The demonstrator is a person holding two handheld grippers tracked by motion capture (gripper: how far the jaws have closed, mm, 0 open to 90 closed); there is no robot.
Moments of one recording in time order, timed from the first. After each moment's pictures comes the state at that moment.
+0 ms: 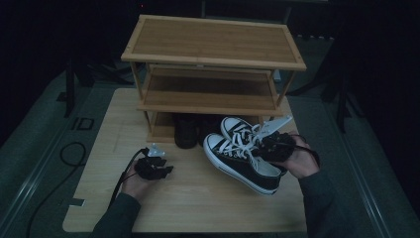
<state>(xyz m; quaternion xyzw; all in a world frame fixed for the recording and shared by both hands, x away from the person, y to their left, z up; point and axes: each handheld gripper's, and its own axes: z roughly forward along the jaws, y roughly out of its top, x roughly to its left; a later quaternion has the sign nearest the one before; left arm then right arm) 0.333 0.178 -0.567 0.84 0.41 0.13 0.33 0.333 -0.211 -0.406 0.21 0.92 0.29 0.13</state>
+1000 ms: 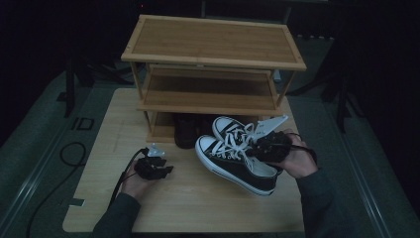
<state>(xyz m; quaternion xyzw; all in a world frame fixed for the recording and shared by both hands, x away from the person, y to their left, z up) 0.333 0.178 -0.567 0.84 0.41 0.13 0.33 0.321 -0.193 -0.388 0.17 0.93 0.30 0.14</state>
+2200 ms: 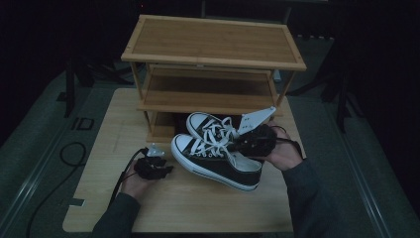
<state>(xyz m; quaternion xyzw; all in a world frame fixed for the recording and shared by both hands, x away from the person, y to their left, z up) 0.334 0.180 -0.567 0.84 0.40 0.13 0.33 0.325 -0.156 -0.368 0.10 0.92 0.37 0.10</state>
